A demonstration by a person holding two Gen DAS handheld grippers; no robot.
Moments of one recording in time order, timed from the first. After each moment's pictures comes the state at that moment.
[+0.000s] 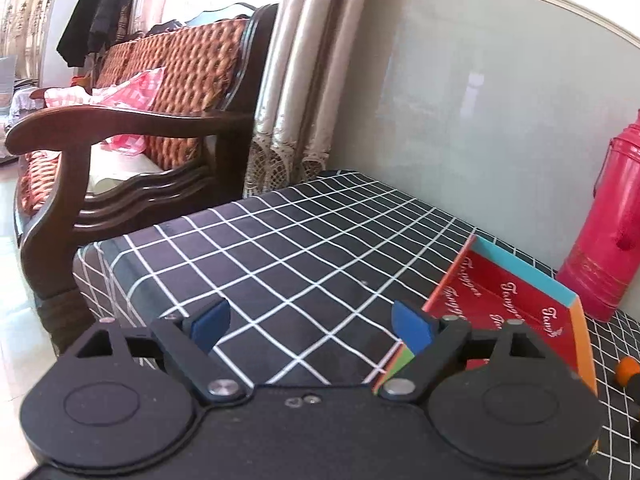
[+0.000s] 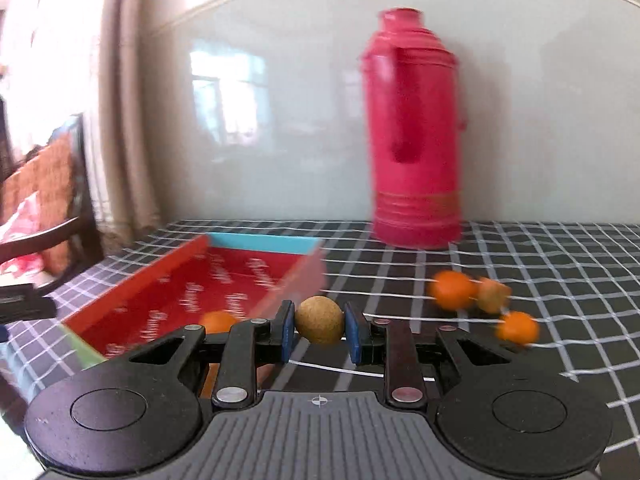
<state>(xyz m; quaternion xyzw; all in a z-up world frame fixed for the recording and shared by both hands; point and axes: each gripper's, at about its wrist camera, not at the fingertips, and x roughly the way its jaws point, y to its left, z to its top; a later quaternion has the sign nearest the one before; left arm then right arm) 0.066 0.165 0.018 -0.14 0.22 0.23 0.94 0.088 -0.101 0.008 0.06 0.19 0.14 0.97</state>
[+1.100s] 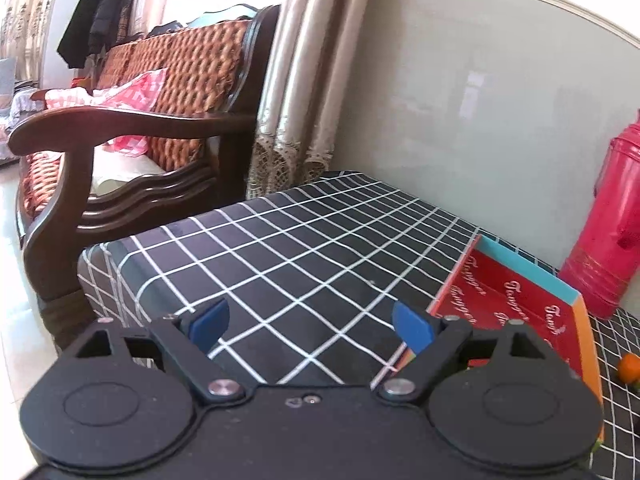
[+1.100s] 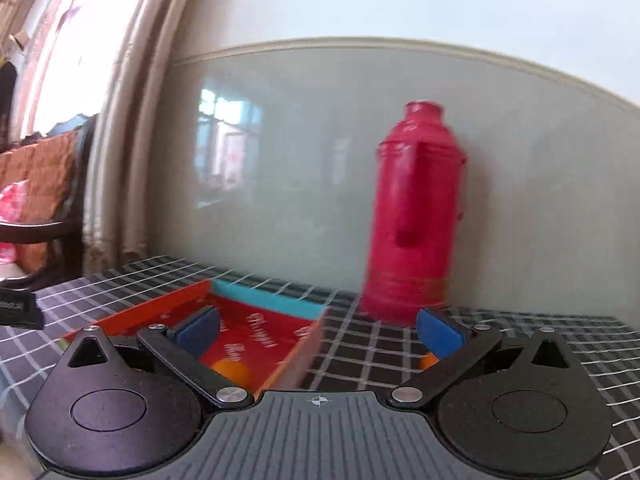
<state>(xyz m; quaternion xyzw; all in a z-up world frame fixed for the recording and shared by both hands) 0.063 0.164 0.018 -0.14 0.22 0.22 0.94 0.058 -0.066 0.018 -0.02 0.07 0.05 1.00</state>
